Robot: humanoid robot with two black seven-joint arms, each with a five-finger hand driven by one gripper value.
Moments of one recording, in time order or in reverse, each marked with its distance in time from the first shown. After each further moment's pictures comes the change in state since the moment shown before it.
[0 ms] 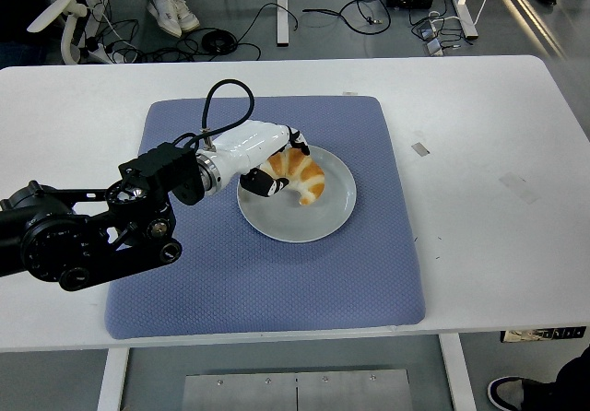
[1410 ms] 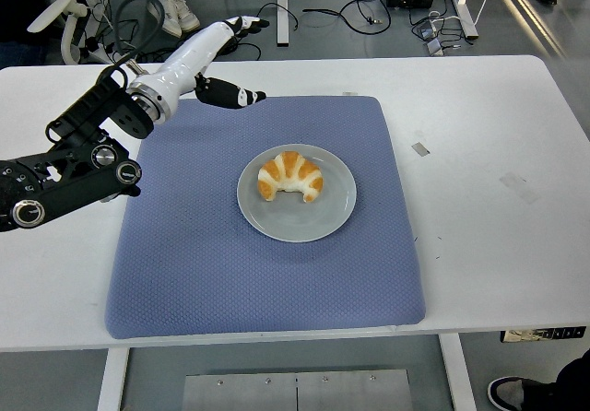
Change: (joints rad) left arm 0.002 0.133 -0.227 0.032 -0.396 0.180 -0.207; right arm 0.000 0.000 0.000 0.000 0.000 0.000 0.000
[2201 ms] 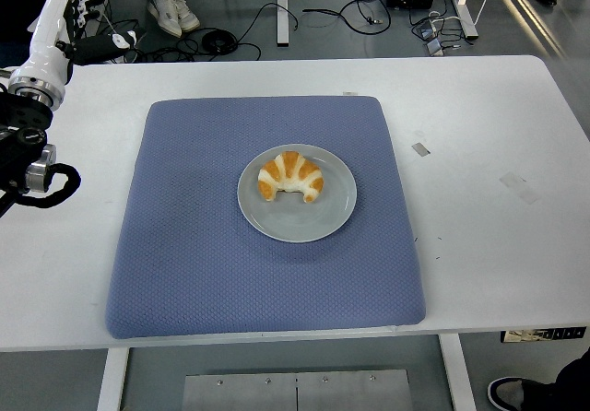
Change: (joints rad) left arm 0.250 0.085 -0.359 0.083 -0.346 0.100 -0.180; right arm 0.000 0.000 0.000 0.000 0.000 0.000 0.000
